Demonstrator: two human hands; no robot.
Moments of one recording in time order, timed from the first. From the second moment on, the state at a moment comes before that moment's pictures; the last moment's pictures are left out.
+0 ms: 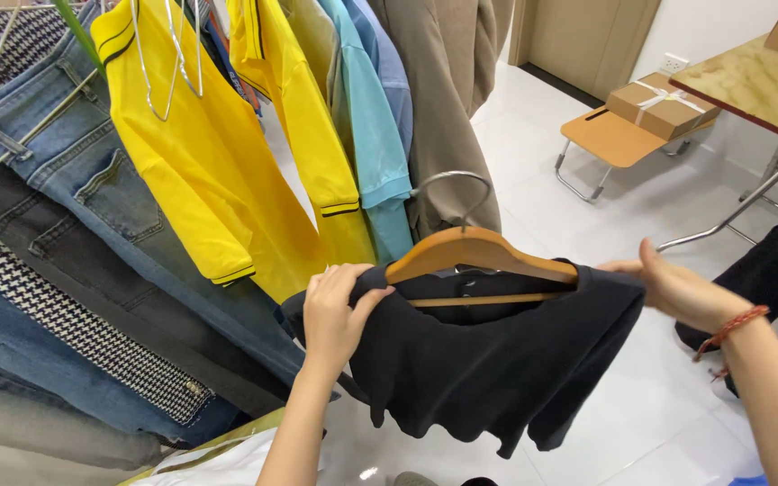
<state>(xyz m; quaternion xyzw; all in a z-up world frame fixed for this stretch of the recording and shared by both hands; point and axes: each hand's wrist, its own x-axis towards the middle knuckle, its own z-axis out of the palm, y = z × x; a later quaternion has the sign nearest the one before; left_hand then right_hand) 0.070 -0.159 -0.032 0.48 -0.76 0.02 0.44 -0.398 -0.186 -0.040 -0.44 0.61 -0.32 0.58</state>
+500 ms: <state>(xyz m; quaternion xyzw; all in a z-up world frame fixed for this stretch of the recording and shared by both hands) 0.096 -0.147 -0.048 0.58 -0.70 -0.05 0.40 -0.386 -0.193 -0.011 -0.59 0.54 -0.56 0.21</state>
